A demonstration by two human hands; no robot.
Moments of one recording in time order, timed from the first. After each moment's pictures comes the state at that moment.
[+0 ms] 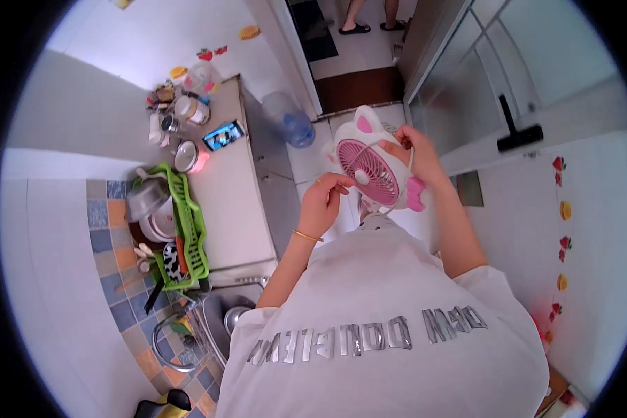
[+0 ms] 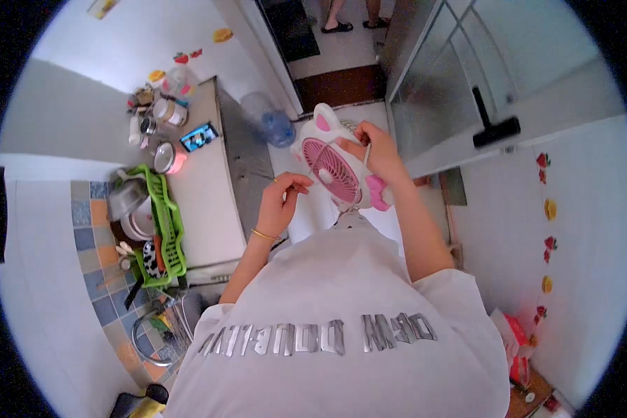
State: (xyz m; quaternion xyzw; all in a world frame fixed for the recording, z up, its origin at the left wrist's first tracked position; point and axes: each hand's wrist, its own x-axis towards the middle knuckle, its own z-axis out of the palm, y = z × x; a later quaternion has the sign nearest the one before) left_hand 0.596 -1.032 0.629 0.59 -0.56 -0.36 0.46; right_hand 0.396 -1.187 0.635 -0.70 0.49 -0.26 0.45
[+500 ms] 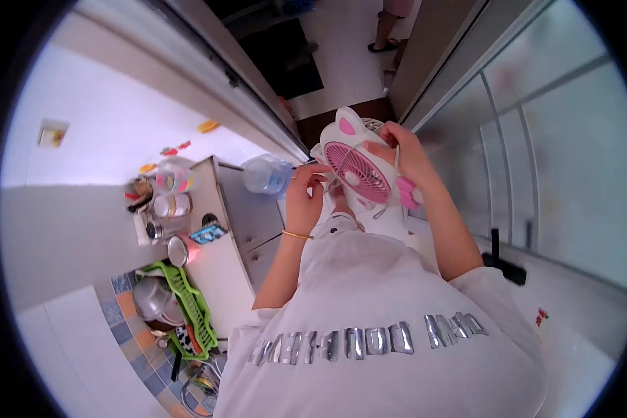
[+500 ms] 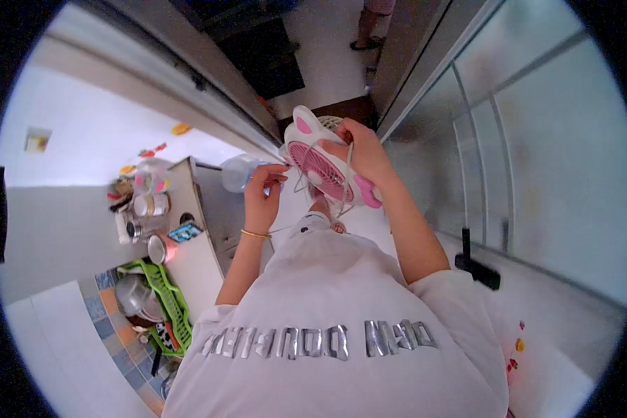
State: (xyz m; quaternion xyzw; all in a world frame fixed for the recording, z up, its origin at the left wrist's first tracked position) left_hand 0.642 -1.366 0.634 0.63 -0.52 -0.32 0.48; right_hand 0.440 -1.503 0.655 -0.70 0.48 -0.25 0.47
